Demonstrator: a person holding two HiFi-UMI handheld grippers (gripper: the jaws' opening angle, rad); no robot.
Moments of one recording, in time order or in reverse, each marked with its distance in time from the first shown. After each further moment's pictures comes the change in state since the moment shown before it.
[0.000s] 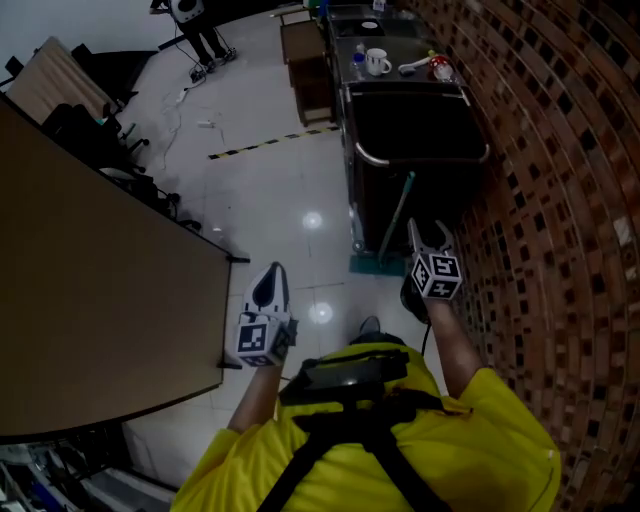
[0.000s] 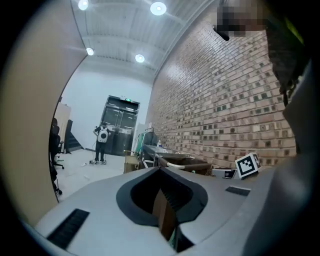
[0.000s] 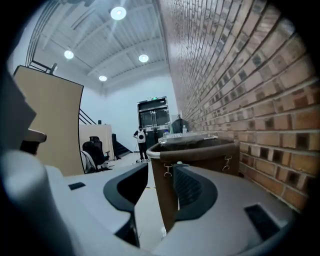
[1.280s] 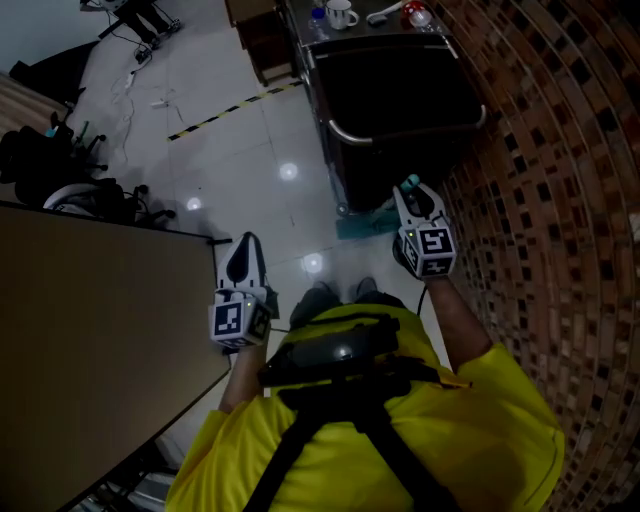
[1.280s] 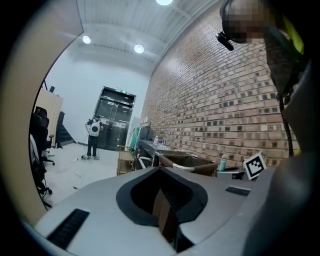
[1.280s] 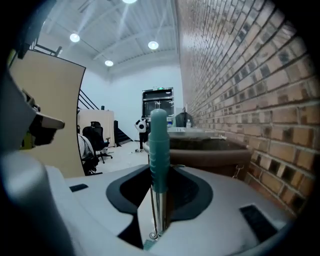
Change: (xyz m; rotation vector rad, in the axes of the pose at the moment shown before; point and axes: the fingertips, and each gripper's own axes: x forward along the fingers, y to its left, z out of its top) left arm 0.115 0.046 0.011 -0.018 0.050 -0.086; right arm 0.065 0.007 0.009 -0.129 0.097 -0.002
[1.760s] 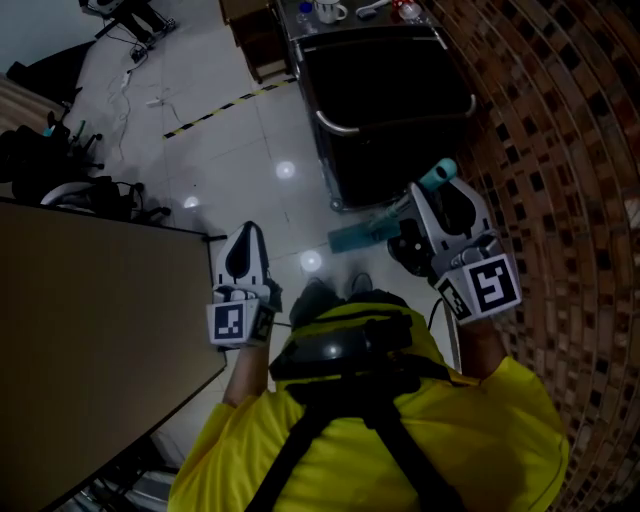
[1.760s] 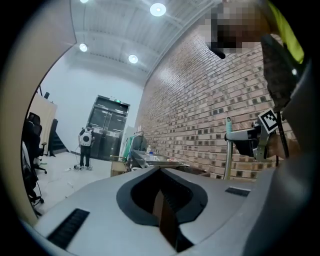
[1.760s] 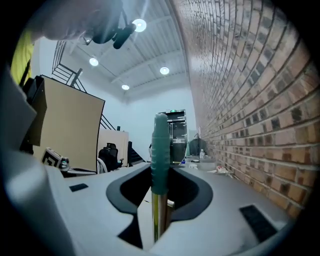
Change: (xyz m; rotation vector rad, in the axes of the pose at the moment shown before) left arm -0.006 -0.054 0.032 0.035 -0.120 -0.054; right arm -0.128 0.029 0.172 -0.043 -0.245 0.176
